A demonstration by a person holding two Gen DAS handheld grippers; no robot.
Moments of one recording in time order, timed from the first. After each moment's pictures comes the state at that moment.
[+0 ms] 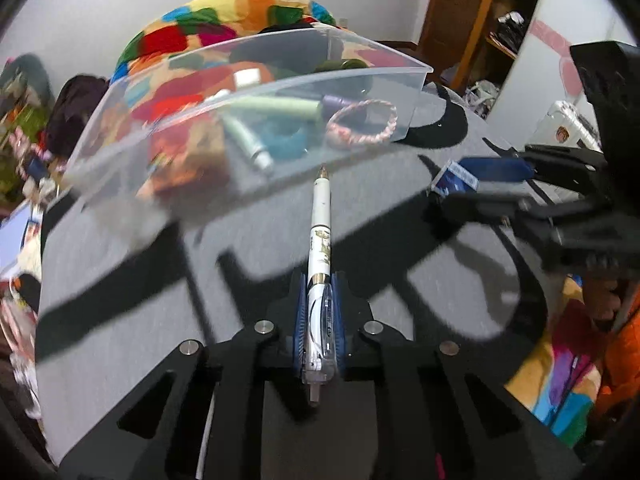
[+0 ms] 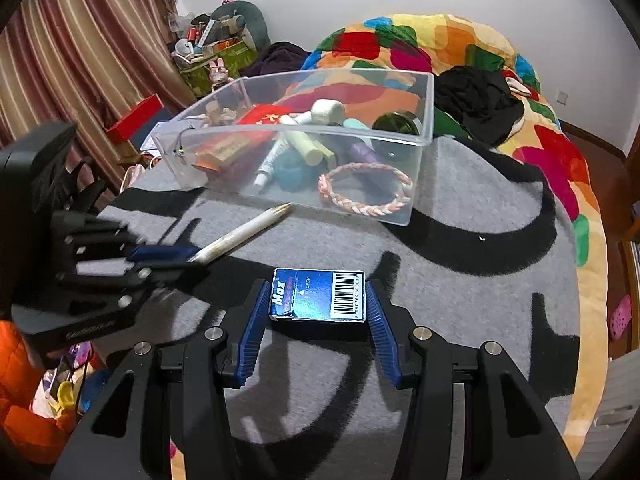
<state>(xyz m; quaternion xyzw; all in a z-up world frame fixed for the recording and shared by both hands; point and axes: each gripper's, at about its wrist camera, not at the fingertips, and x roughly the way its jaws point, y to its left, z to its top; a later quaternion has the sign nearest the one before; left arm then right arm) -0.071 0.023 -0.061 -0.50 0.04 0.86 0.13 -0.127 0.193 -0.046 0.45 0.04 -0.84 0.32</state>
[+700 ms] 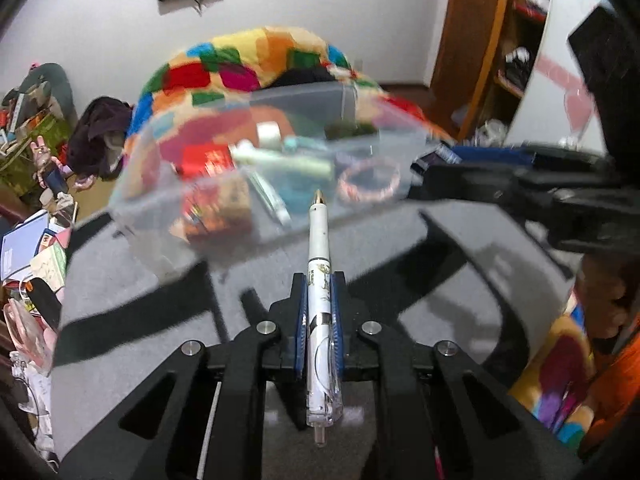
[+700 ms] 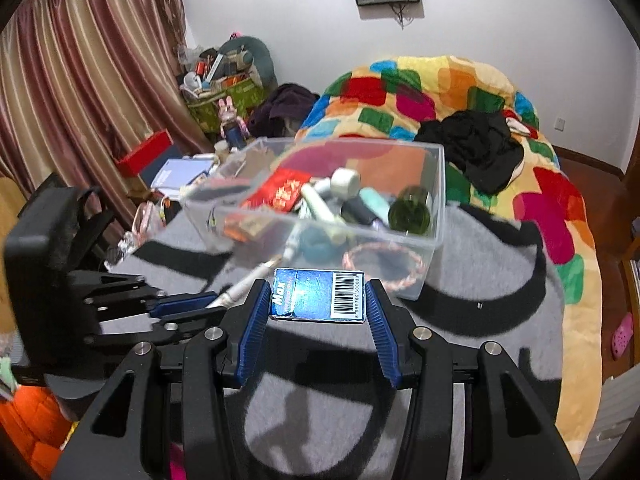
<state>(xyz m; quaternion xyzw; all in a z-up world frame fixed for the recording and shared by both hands) -0.066 0.019 -0.023 -0.42 0.02 0.90 0.11 -0.133 0.181 0.005 0.39 0.02 -0.87 0.32</state>
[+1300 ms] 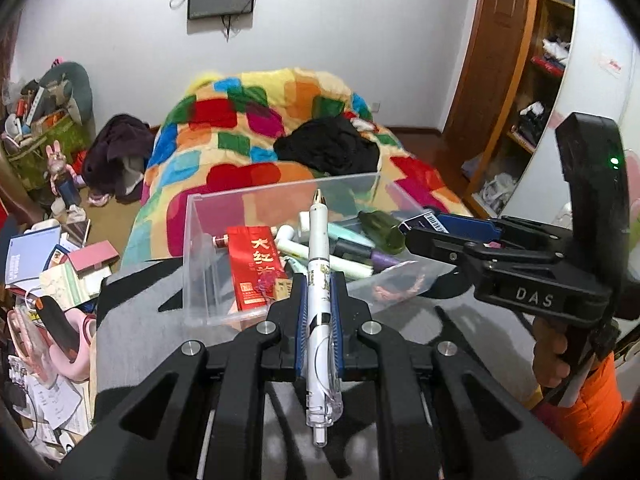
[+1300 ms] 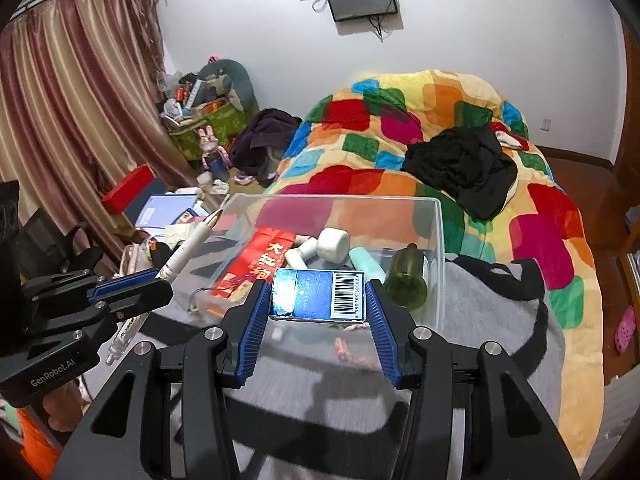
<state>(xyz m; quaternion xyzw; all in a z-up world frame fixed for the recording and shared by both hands) -0.119 -0.019 0.033 -0.39 -0.02 0.92 0.09 -0.188 0.156 0.024 0.38 -0.01 -0.88 0.29</state>
